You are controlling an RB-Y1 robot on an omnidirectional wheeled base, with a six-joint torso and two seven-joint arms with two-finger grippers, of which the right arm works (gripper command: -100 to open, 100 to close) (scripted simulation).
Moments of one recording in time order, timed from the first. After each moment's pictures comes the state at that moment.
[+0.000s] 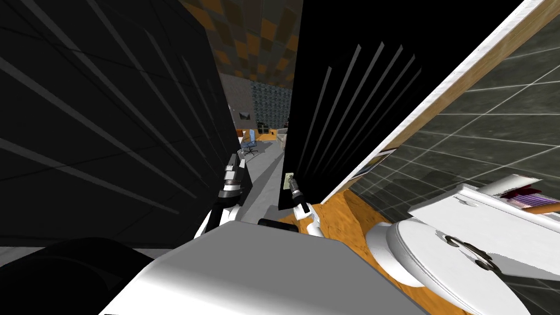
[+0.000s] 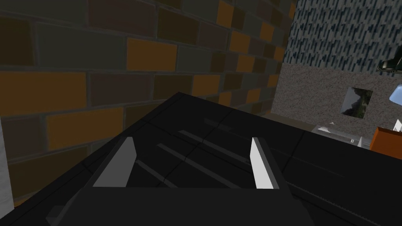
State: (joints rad) arm -0.03 -0.07 0.33 -1.27 0.01 -0.29 -0.05
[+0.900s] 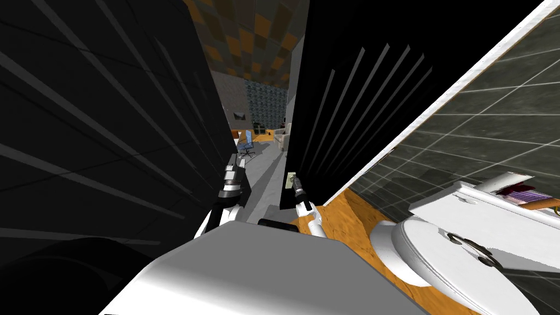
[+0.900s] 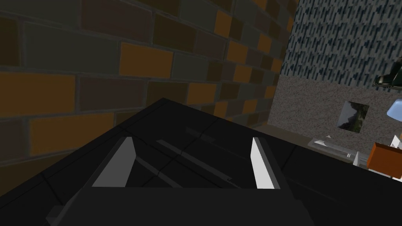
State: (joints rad) arm -0.06 -0.05 0.23 -1.23 0.00 -0.29 -0.02
